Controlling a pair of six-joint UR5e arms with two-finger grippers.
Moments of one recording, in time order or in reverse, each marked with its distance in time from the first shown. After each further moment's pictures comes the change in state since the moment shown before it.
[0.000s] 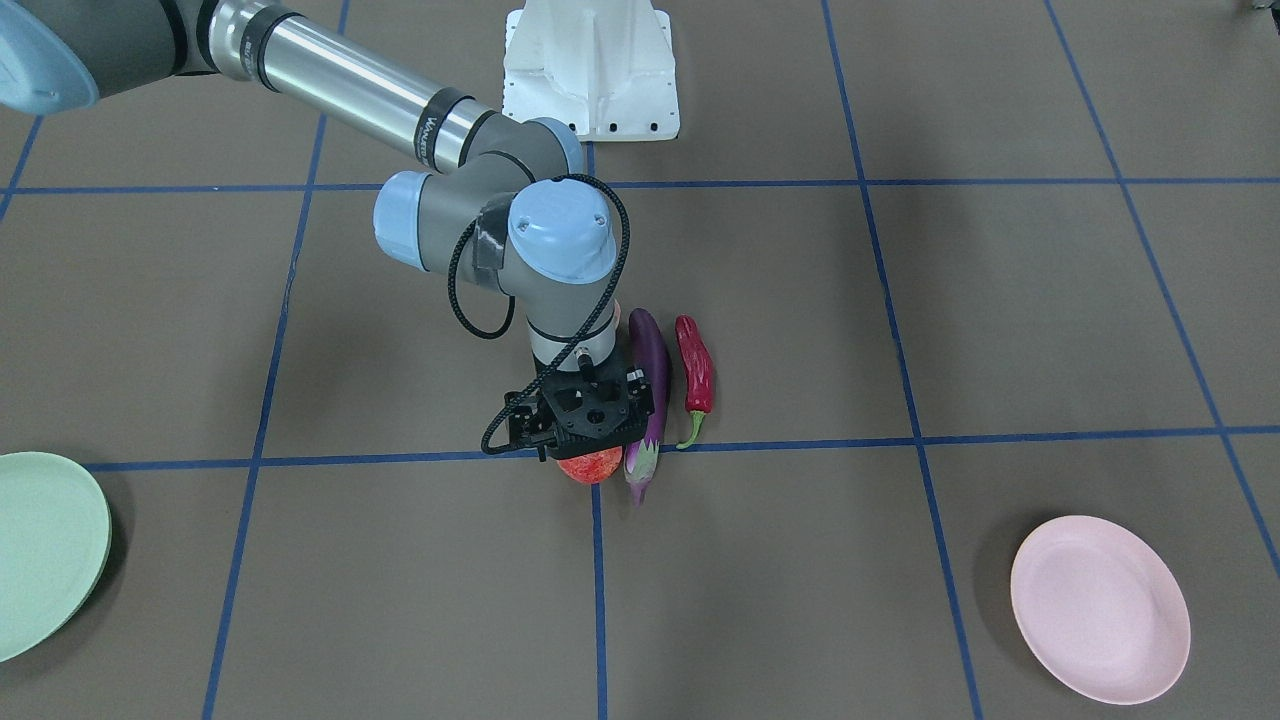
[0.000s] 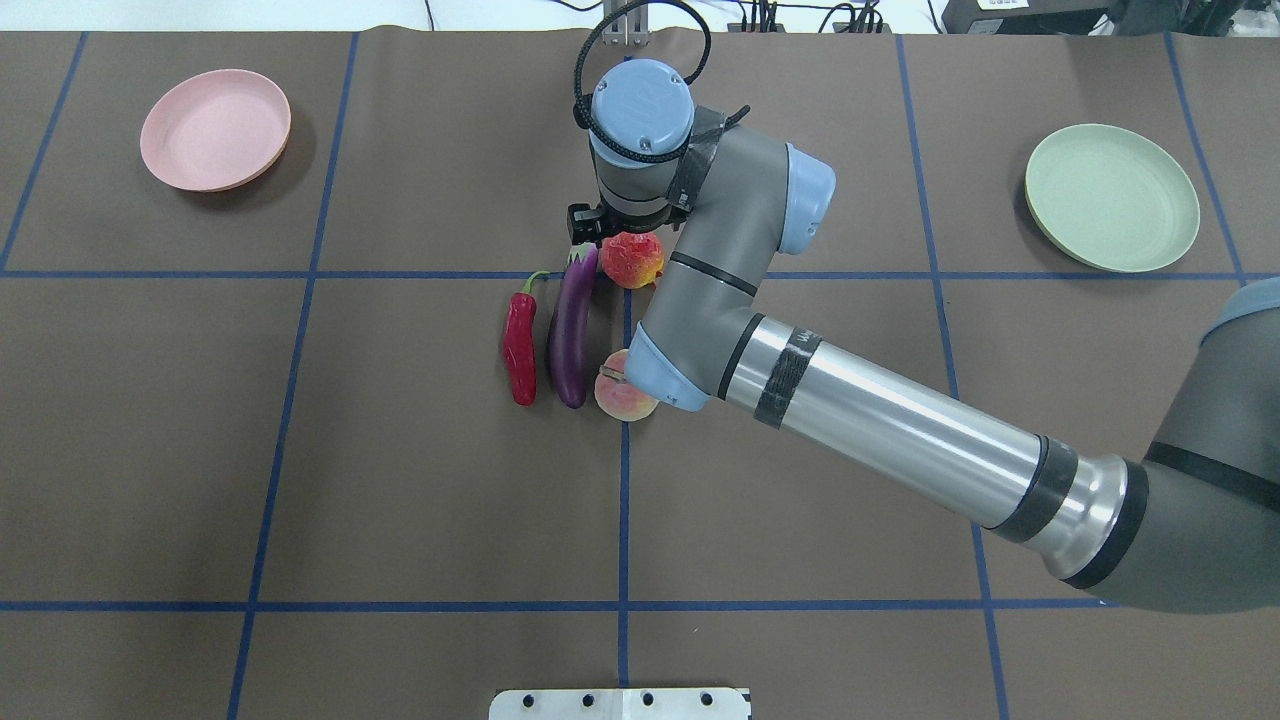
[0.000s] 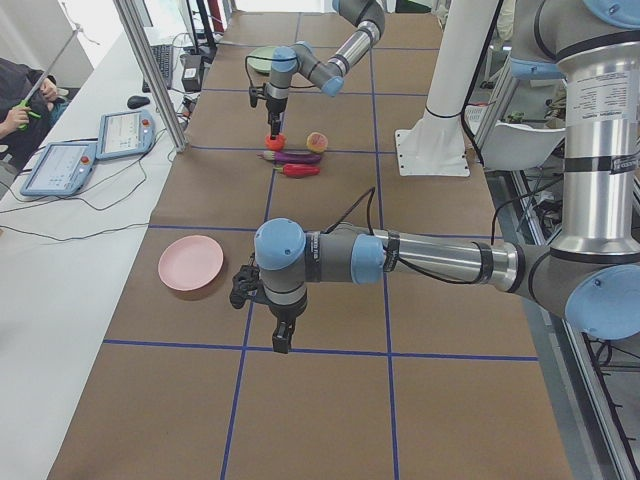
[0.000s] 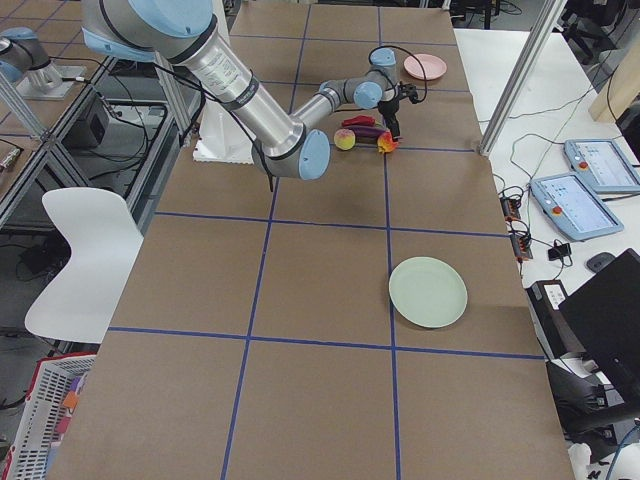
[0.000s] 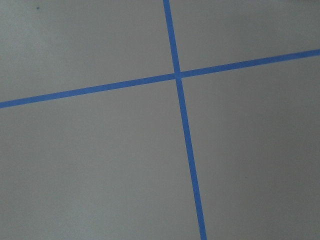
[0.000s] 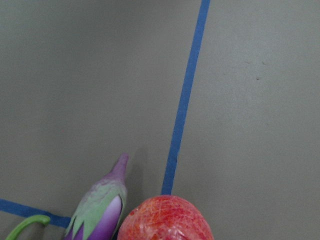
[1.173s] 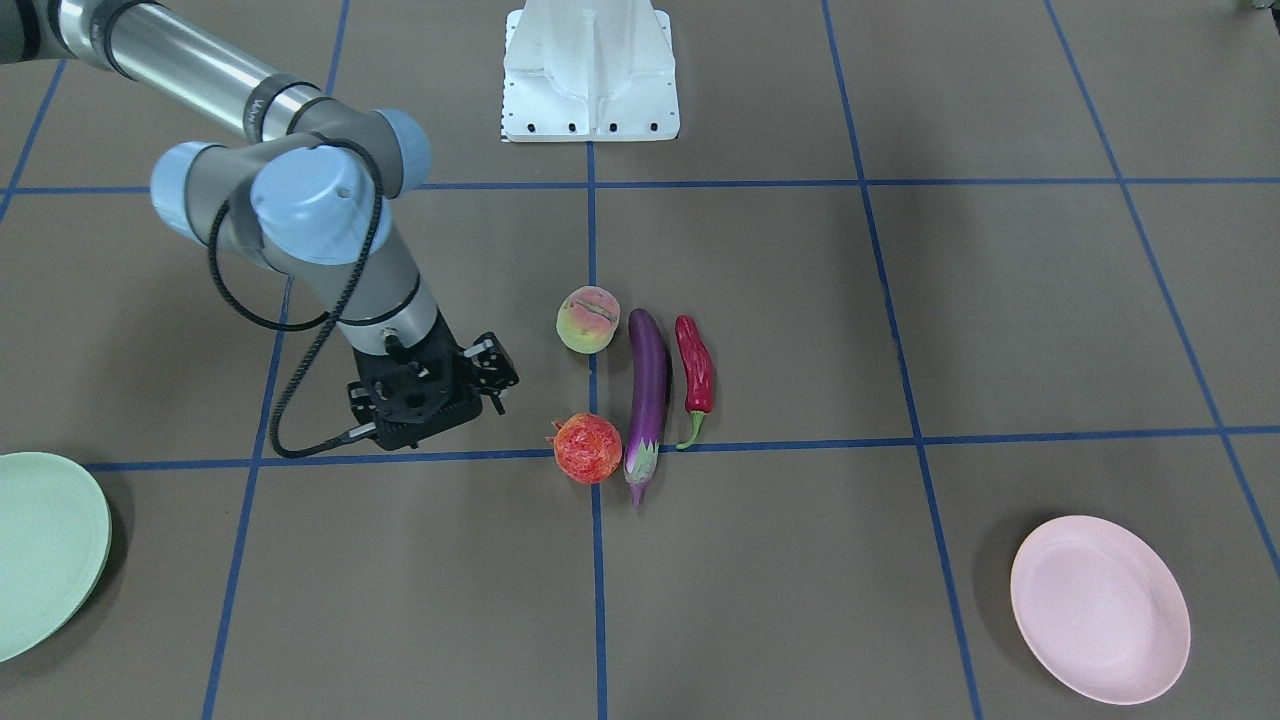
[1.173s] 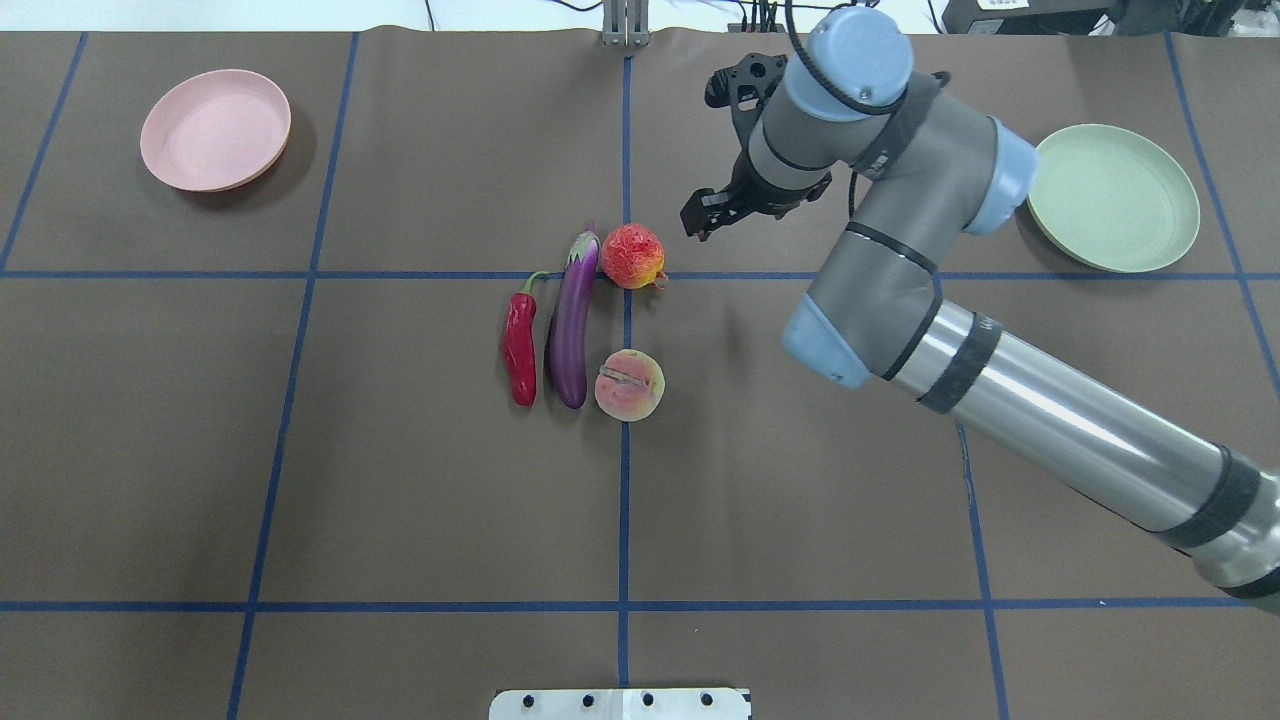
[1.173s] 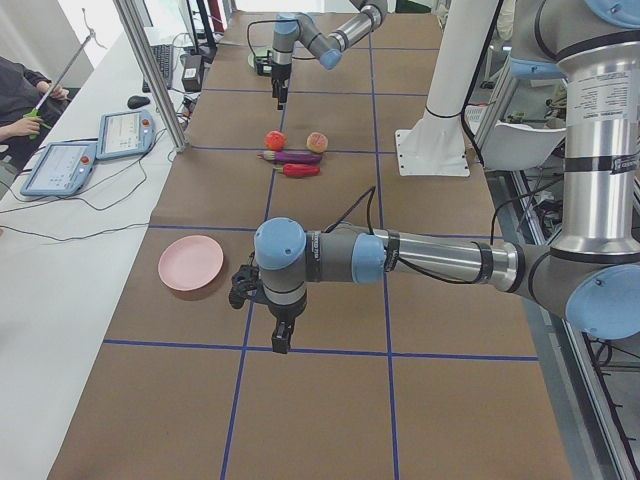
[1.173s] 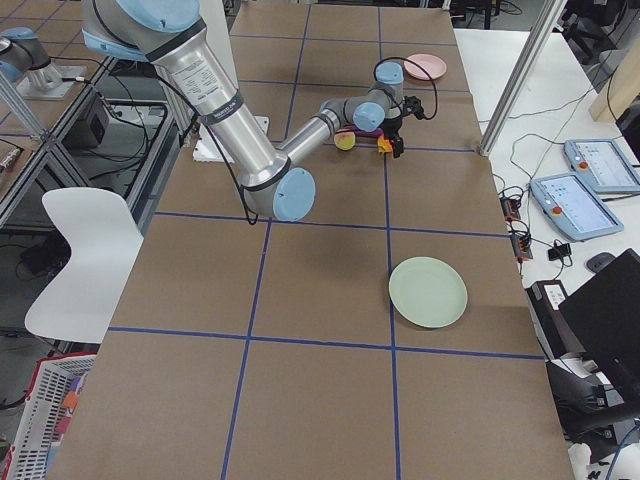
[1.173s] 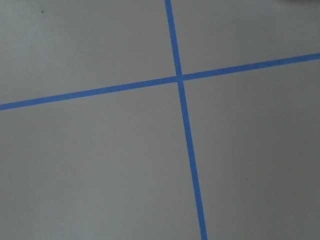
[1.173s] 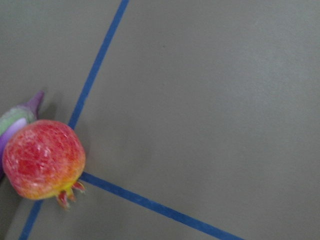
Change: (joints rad) left arm -0.009 -0.002 -0.001 0.000 0.000 0.000; right arm 0.103 -0.206 0.252 -0.001 0.172 -0.111
